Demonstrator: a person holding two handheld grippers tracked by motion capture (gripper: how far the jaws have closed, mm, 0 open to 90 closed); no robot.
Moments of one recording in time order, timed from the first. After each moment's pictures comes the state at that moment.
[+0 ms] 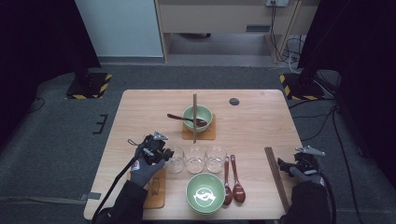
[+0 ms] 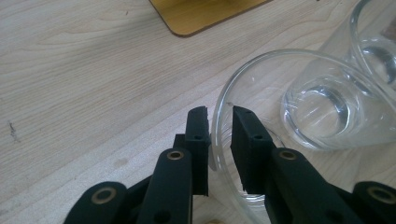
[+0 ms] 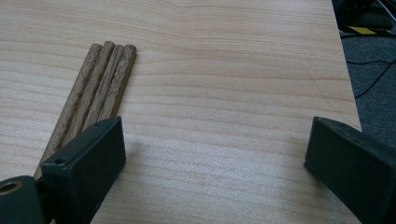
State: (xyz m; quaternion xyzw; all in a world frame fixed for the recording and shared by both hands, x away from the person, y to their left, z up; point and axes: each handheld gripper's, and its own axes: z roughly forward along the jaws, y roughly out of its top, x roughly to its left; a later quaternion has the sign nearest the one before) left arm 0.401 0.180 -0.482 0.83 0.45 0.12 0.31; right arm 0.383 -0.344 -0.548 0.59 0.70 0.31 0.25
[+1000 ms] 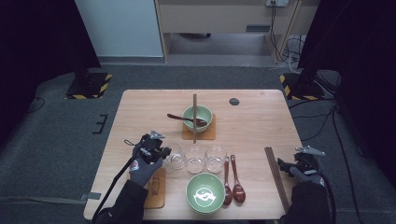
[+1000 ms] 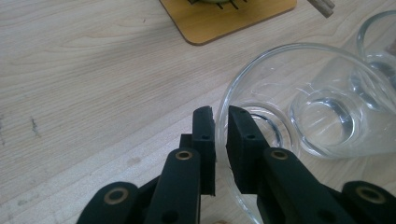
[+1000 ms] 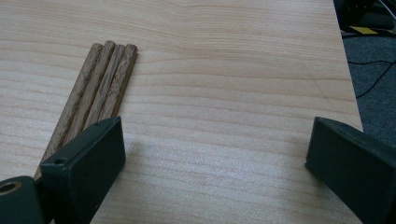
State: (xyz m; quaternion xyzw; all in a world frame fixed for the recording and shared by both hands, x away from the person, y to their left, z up) left arm 0.399 0.188 -0.477 0.81 0.47 0.13 0.33; right arm 0.383 -0.344 -0.548 0.59 0.70 0.31 0.25
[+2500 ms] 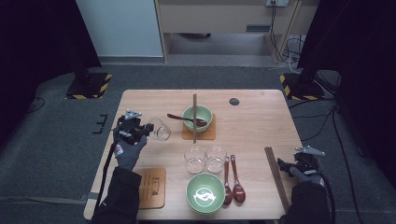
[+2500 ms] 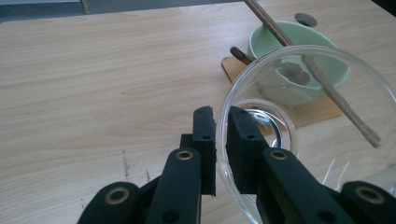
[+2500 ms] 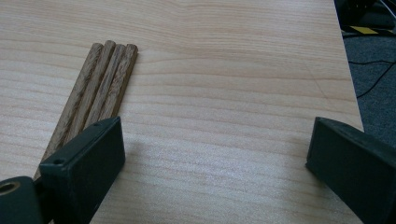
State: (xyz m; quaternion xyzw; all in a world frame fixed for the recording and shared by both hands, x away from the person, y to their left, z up) left arm 0.431 0.238 -0.426 0.72 0.53 0.21 0.39; right arm 0.383 -0.344 -0.548 0.59 0.70 0.31 0.25
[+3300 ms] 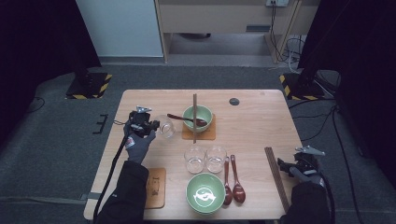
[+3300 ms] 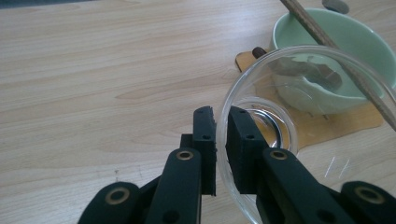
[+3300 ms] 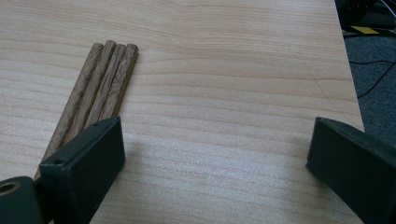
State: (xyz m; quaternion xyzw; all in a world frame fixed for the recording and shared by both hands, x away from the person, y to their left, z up) left arm 0.470 0.217 -0.451 0.74 0.54 0.20 0.35; right arm 0.383 -0.344 -0.548 0.59 0.70 0.31 0.25
